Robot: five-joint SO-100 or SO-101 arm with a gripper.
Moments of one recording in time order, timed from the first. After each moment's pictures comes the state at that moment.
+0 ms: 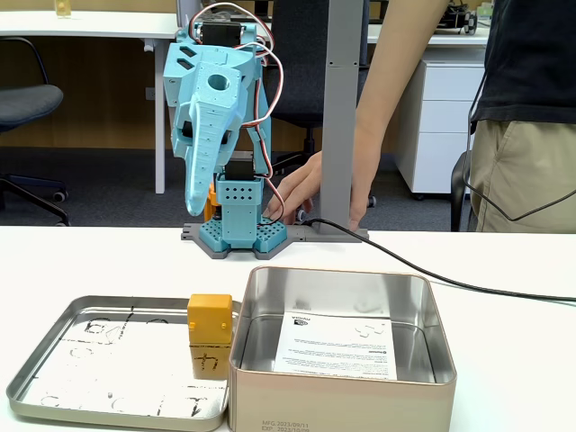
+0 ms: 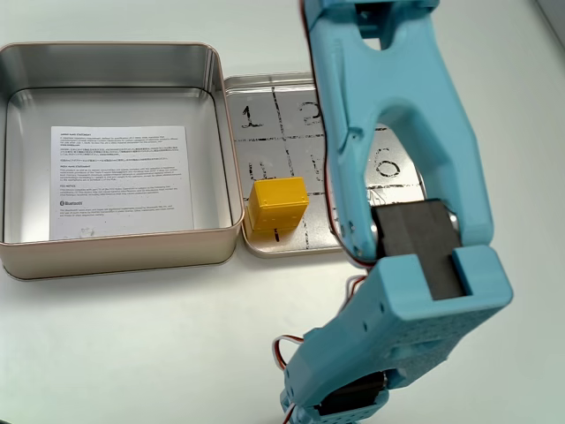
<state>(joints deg) 2.4 100.5 68.1 49.6 181.7</state>
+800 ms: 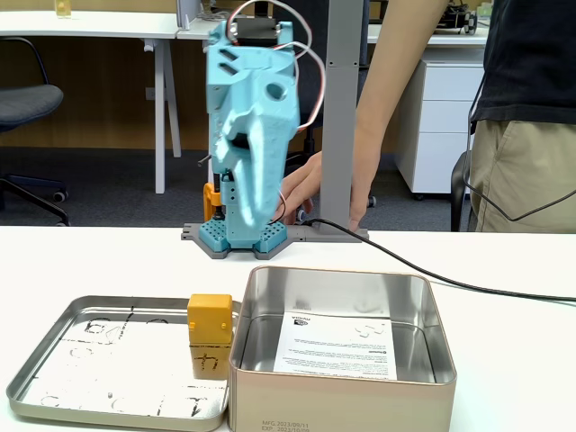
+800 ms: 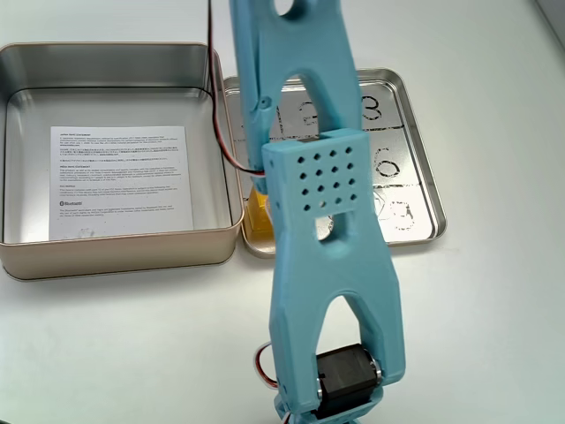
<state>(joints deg) -3.3 53.4 -13.4 89.3 182.4</state>
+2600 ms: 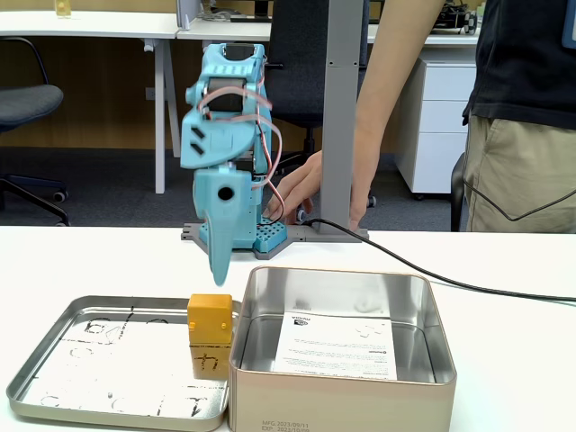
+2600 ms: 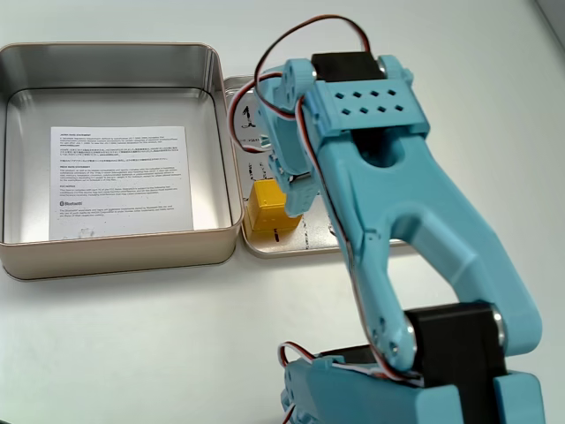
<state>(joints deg) 3.3 121.3 117.3 59.1 179.1</state>
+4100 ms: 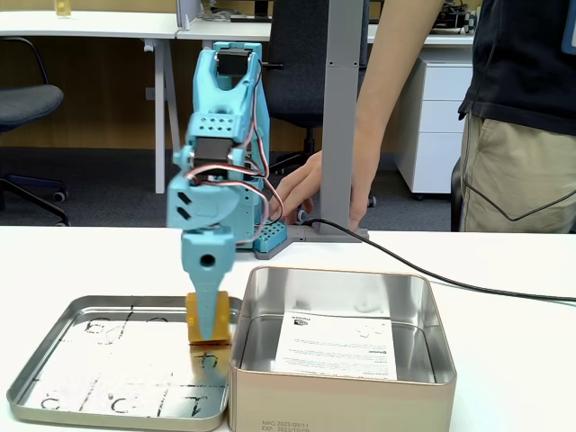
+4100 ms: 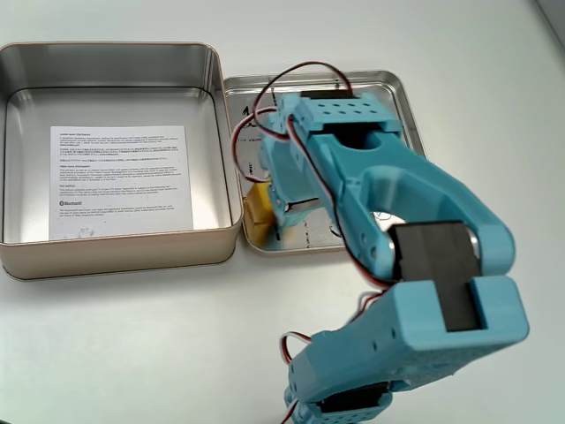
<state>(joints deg) 7.8 106.5 121.4 47.8 176.5</state>
